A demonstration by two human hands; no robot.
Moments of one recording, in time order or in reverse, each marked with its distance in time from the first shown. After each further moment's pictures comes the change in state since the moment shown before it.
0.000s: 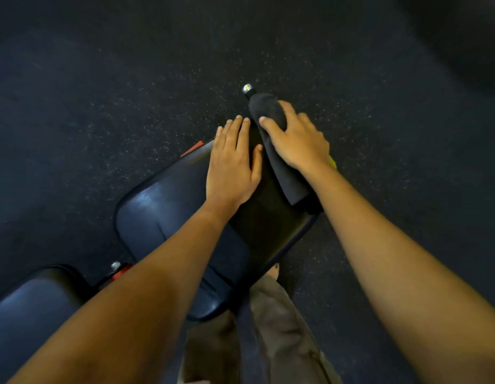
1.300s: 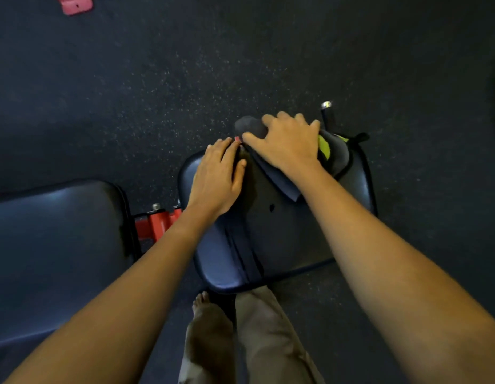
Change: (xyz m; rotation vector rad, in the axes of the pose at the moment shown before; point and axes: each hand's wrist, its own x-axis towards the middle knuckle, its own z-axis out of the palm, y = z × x) left_hand -0.090 -0.089 -0.065 -0.091 -0.004 -0.445; right_hand -0.028 -0.119 0.083 -0.729 -0.003 -0.589
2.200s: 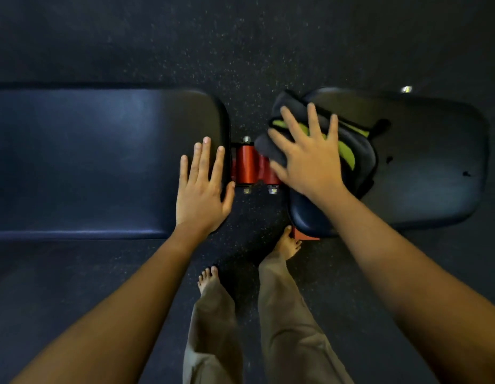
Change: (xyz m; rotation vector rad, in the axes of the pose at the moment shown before) left_hand -0.199 -0.169 -0.009 0.310 0.135 -0.164; right_hand -0.108 -0.134 0.091 -0.316 0.111 -0.519
